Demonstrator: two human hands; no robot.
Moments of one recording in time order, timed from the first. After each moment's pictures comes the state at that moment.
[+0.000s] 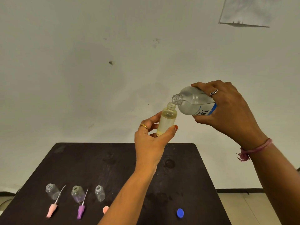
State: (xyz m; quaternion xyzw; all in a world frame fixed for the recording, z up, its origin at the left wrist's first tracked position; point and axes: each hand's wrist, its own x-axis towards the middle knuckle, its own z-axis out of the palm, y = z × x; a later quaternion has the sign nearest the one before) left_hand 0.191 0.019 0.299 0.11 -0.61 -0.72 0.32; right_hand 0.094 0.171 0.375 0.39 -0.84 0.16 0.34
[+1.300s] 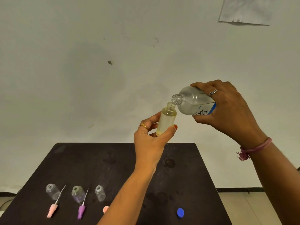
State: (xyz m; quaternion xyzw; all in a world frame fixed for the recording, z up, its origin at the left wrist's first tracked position) left_hand 0.190 0.020 0.299 0.11 -0.60 -0.72 0.32; right_hand 0.090 0.172 0.372 0.40 -0.84 0.16 0.34
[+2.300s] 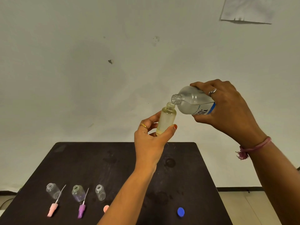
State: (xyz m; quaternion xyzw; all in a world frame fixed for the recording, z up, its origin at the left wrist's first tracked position) left_hand 0.187 0.017 0.295 0.12 -0.60 -0.73 0.32; right_hand 0.090 0.169 0.372 0.40 -0.84 0.16 0.33
